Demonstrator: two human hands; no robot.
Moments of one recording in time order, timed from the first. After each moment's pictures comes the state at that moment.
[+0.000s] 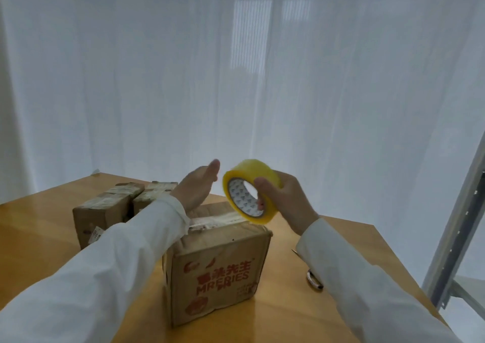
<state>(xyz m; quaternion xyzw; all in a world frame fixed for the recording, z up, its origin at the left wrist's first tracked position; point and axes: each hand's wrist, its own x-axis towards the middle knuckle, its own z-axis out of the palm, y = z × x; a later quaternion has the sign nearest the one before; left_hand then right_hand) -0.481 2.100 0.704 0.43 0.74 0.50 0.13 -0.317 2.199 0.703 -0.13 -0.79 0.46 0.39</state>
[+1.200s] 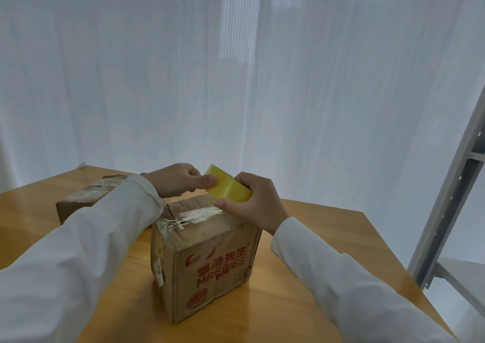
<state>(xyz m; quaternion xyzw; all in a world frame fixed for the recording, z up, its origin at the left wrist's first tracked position) -0.498 2.081 0.720 0.52 0.77 0.33 0.18 -0.335 2.192 0.676 -0.13 -0.87 0.30 0.37</state>
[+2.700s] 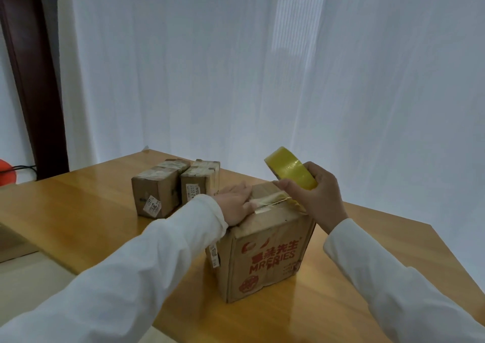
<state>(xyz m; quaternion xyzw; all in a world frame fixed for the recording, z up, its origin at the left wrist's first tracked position) -0.483 2.068 0.664 0.53 0.84 0.08 0.10 -0.346 2.198 0.664 -0.13 -0.81 0.35 0.44</state>
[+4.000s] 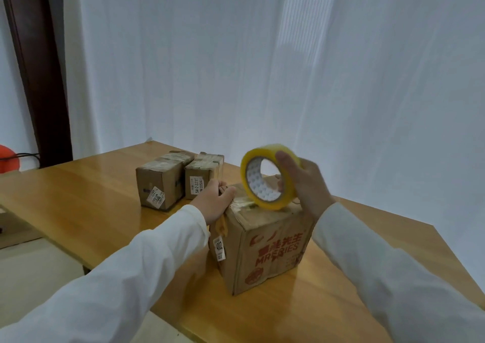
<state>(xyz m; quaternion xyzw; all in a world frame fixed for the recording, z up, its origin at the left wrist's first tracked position) -0.510 2.047 0.625 0.36 0.81 0.45 0.14 -0.369 2.168 0.688 -0.15 -0.76 0.52 0.36</state>
